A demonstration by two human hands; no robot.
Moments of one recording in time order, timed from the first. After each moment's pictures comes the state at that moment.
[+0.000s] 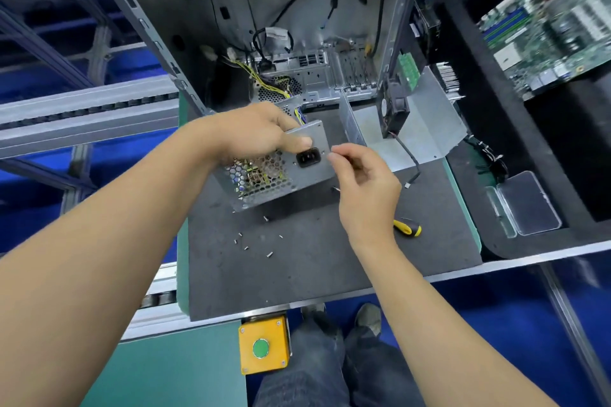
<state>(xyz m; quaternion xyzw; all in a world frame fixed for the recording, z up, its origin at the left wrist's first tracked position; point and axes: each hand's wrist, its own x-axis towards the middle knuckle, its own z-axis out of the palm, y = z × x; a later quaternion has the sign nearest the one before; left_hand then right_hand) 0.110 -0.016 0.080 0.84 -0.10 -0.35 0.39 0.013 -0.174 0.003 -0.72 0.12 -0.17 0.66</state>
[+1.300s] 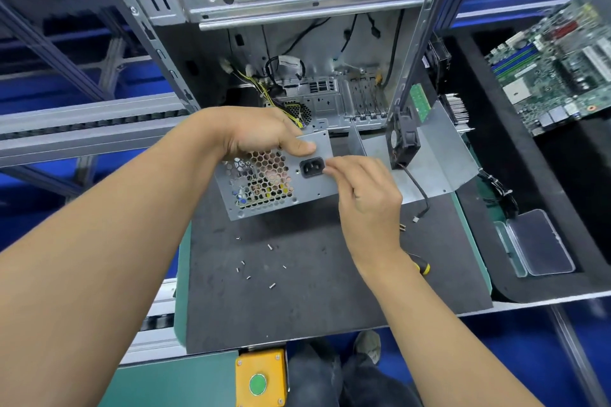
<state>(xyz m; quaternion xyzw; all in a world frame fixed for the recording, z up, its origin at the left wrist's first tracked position) 0.156 -0.010 0.092 0.82 -0.08 -0.41 0.39 0.048 -0.175 0.010 -0.86 -0.05 -0.31 0.40</state>
